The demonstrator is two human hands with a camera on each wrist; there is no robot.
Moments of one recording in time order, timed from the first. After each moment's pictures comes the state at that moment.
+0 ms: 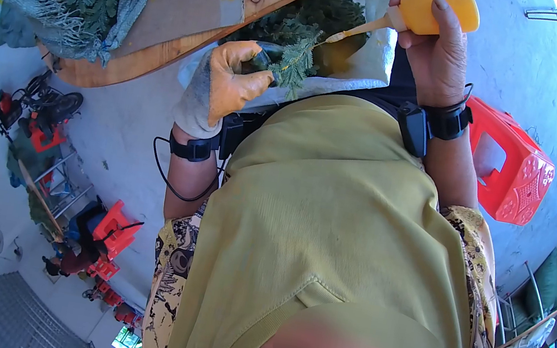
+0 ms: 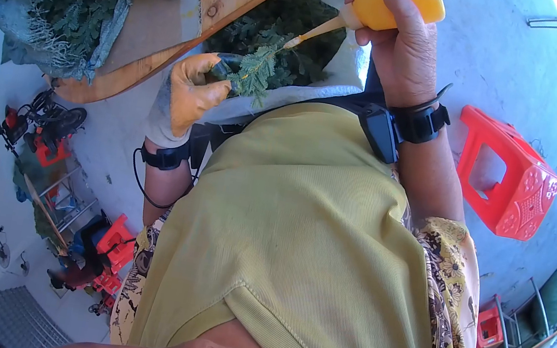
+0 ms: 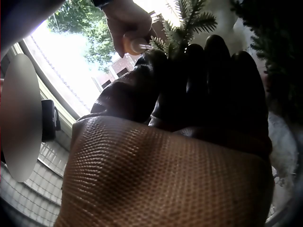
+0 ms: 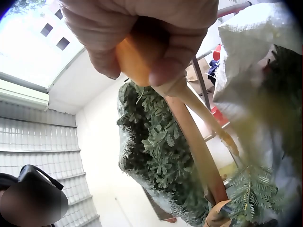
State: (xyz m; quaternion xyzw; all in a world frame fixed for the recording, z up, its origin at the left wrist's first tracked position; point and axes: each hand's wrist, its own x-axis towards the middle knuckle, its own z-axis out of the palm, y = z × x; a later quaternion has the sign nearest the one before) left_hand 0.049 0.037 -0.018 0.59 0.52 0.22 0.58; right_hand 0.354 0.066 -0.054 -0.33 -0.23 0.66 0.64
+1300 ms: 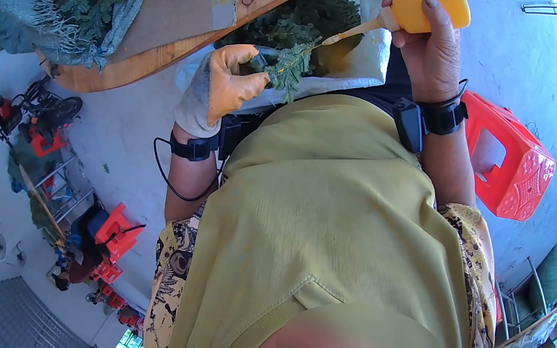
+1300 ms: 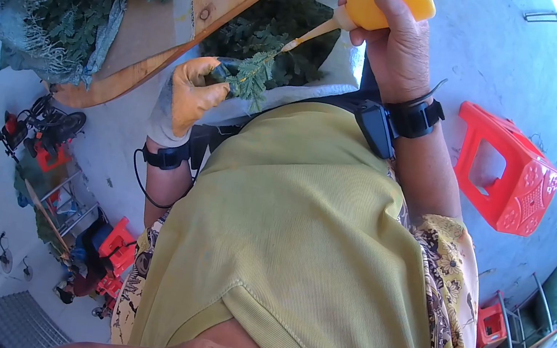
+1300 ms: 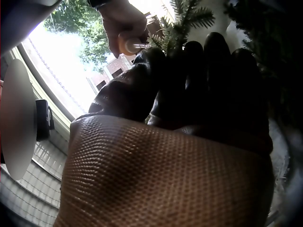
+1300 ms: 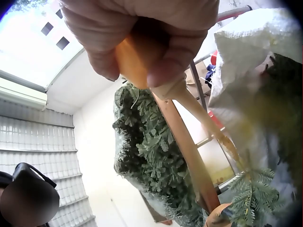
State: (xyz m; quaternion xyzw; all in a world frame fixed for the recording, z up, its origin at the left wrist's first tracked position) left_hand 0.050 0.038 -0.027 0.55 0.55 0.21 0.59; right_hand 0.353 0.067 -0.055 -0.35 -0.24 0.64 0.65
